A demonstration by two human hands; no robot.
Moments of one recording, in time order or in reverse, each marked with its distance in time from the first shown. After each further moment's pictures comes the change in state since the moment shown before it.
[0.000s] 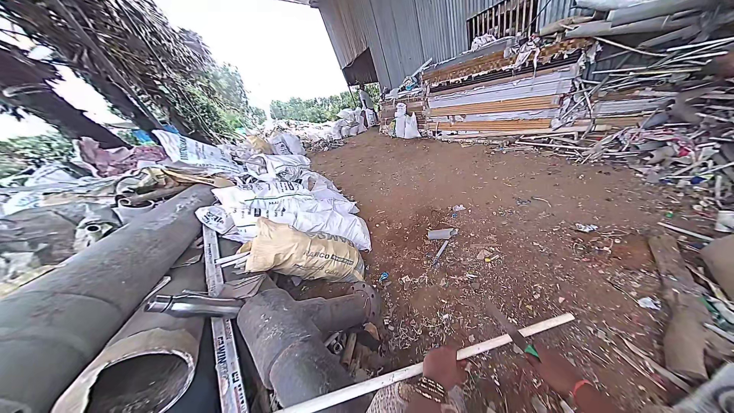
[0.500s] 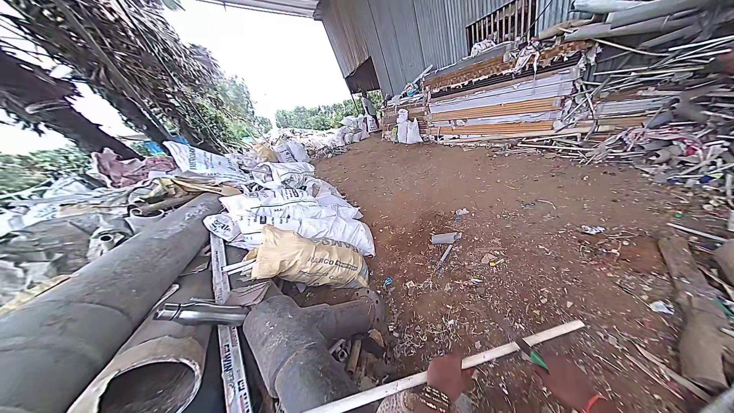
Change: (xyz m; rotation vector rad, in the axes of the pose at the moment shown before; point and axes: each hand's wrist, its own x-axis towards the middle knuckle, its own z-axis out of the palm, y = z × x) left_hand -0.001 -0.003 0.002 0.014 0.004 -0.020; right_hand -0.027 -0.015 -0.005 -0.030 0.087 -0.022
